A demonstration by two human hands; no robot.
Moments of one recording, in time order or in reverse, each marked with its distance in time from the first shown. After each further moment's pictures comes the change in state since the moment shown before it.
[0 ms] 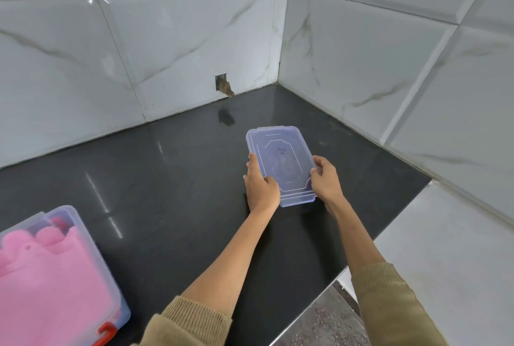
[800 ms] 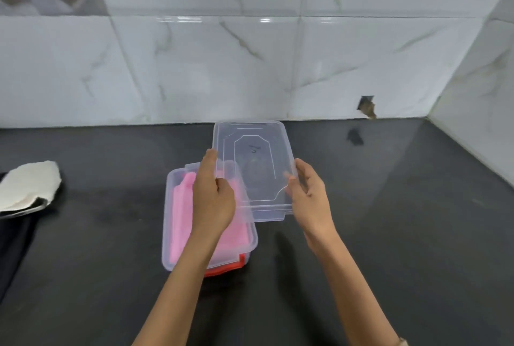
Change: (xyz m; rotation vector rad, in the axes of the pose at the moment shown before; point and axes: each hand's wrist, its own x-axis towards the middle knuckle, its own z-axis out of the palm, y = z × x) left_hand -0.120 -0.007 -0.267 -0.047 0.649 0.083; right_hand -0.182 -0.125 0.145 0.371 -0.620 -0.321
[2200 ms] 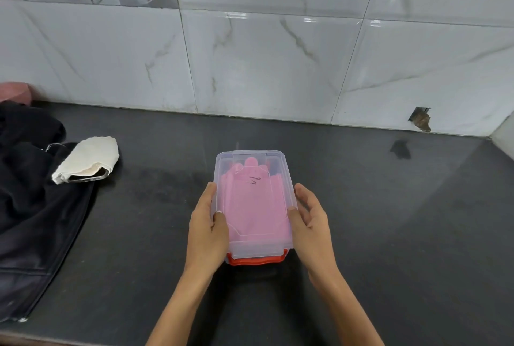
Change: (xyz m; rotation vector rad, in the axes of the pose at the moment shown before) left_hand -0.033 -0.053 -0.070 0.055 0.078 -0.216; right_hand -0.044 0.023 0.057 -0.009 -0.148 0.117
